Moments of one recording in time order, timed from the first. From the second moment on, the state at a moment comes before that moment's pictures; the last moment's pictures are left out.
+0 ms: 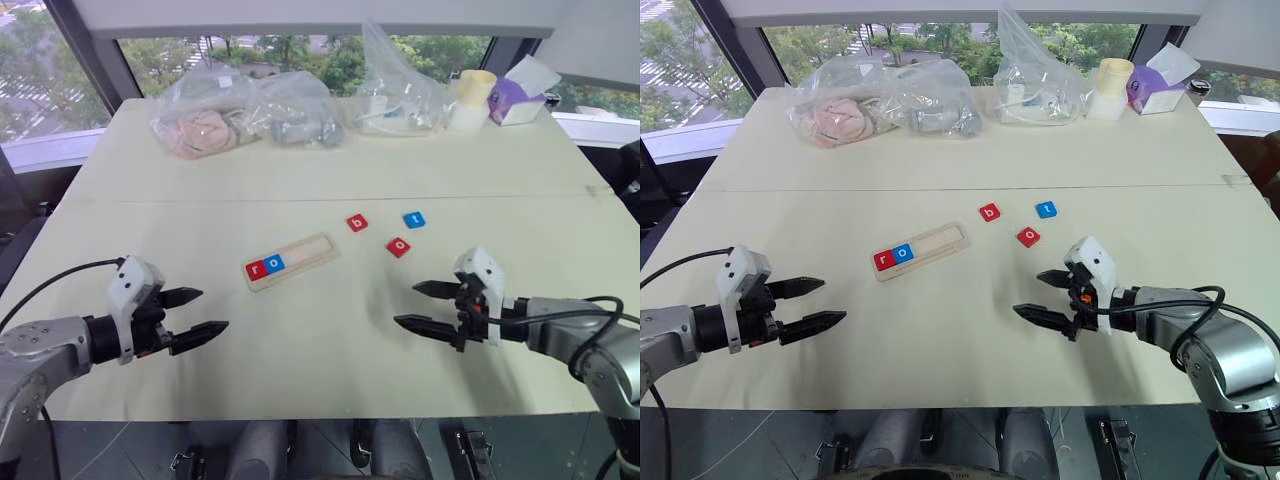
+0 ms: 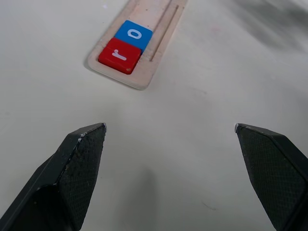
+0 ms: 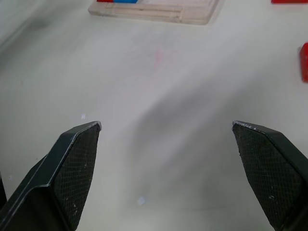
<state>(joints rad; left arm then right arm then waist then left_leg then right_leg) 0.15 0.87 0.37 -0.49 -0.71 0.80 -0.86 -0.10 -0.82 -0.12 -0.44 0.65 0.86 0.84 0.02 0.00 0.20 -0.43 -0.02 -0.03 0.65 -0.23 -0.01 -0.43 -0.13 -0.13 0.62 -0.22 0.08</state>
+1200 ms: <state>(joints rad) -0.32 0.78 -0.07 0.02 -0.29 0.36 -0.98 -0.20 -0.72 0.02 -0.60 0.71 1.00 0.76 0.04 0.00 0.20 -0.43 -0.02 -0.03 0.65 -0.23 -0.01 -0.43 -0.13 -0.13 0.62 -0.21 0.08</state>
